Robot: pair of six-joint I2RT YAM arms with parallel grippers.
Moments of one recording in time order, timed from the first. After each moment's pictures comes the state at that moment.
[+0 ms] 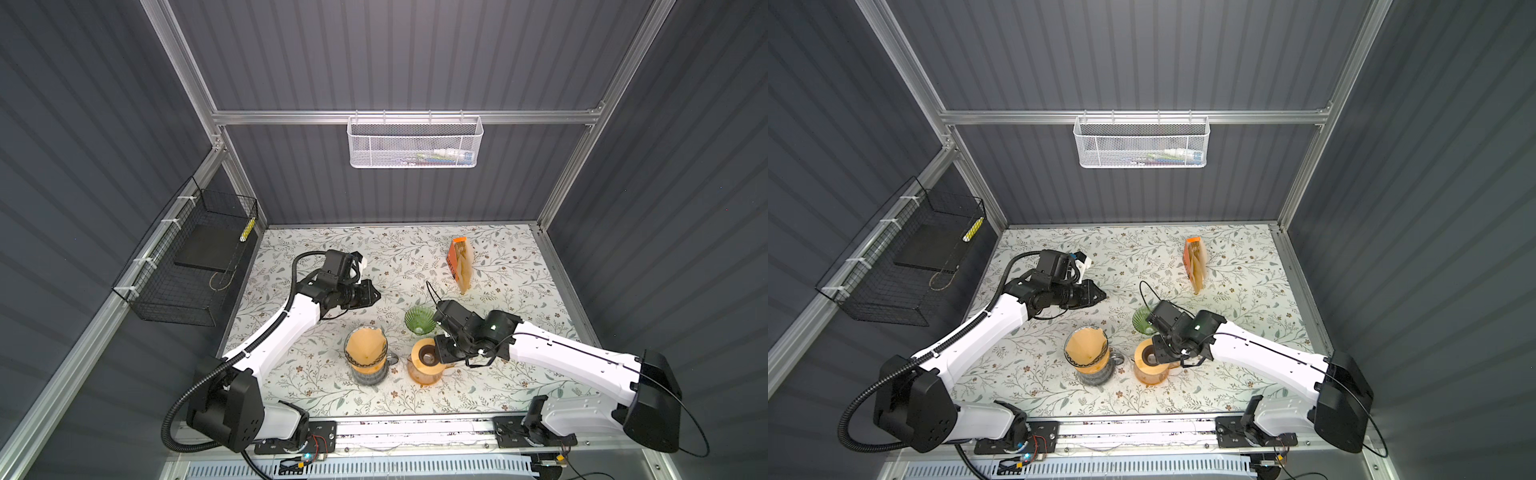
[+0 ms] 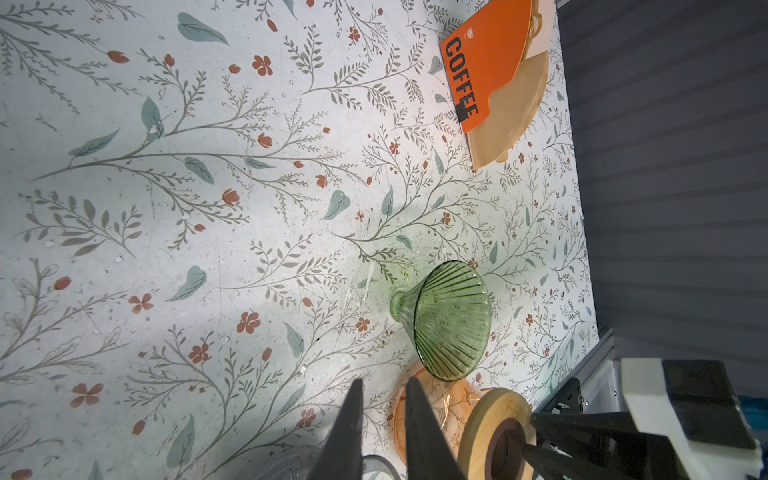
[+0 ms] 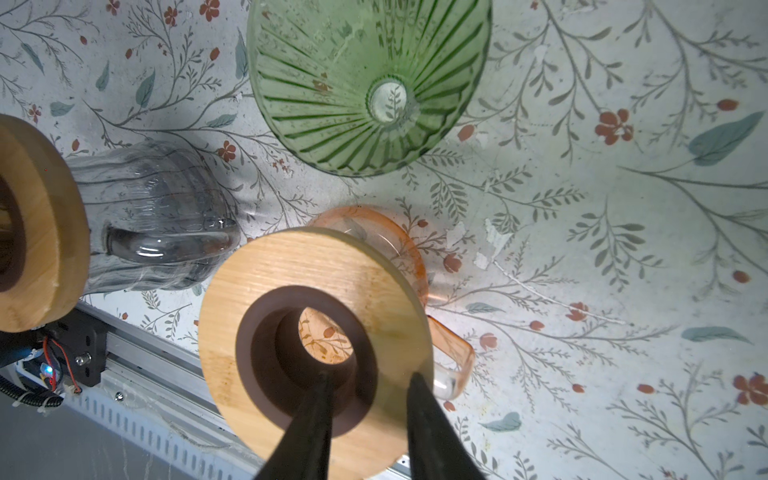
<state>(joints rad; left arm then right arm) -0.45 1.38 1.08 -0.57 0.39 -0.48 0.95 1.29 0.96 -0.84 0.02 0.71</state>
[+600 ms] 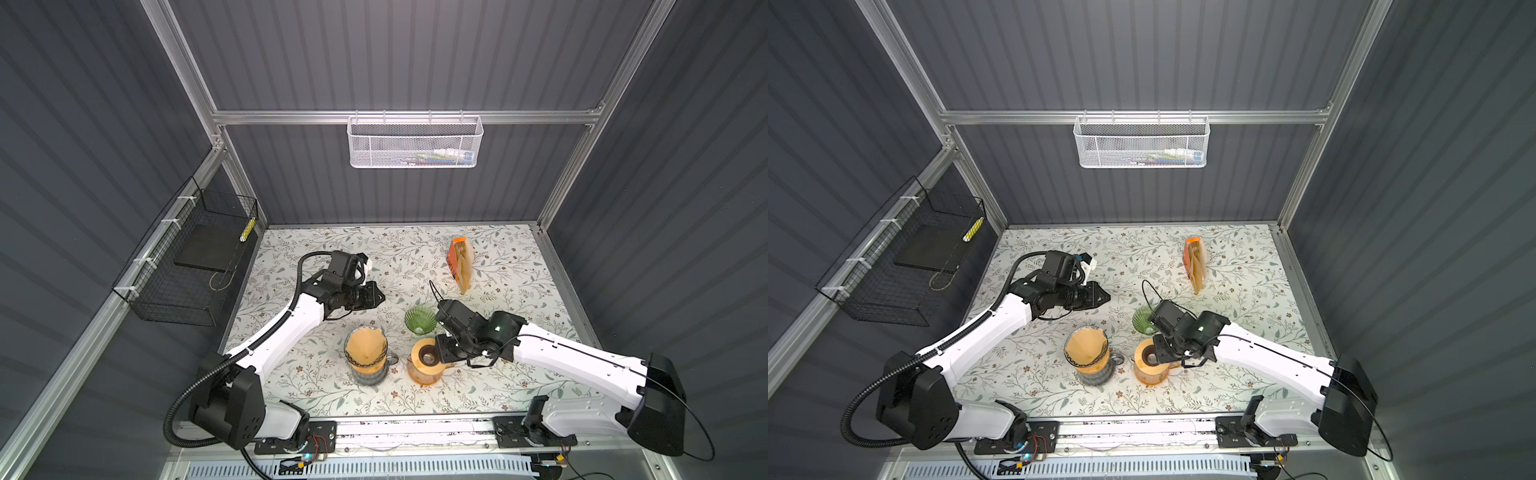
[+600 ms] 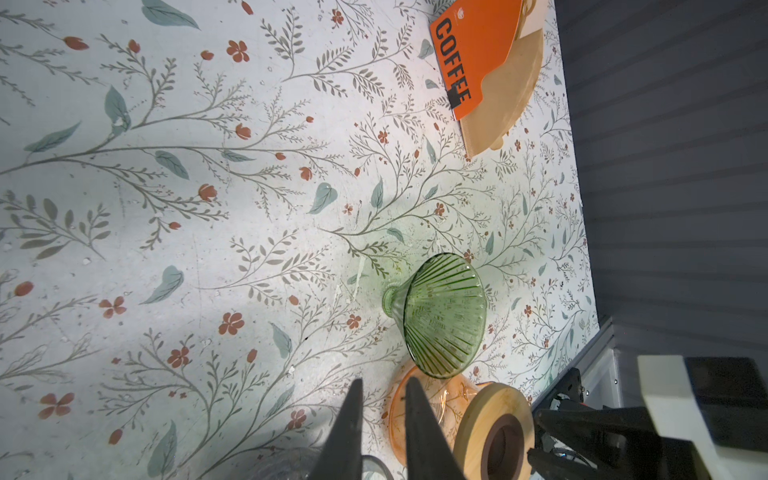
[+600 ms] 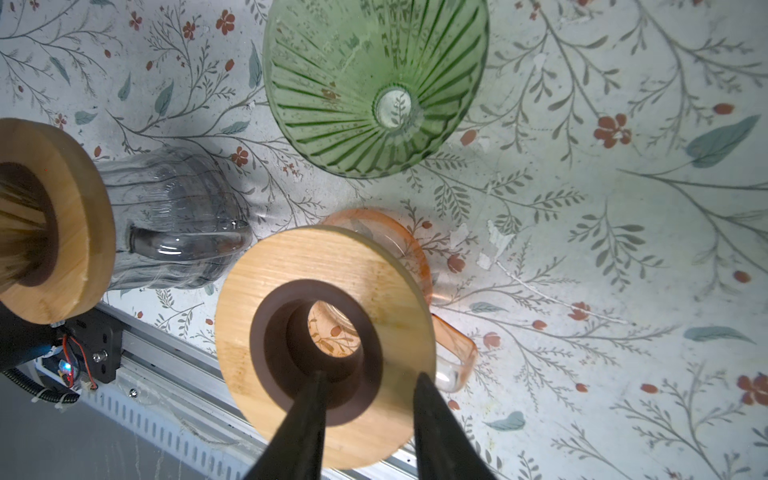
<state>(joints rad) -0.50 1.40 1.09 -0.56 0.39 -0.48 0.95 1.25 0.96 -0.84 0.02 0.71</state>
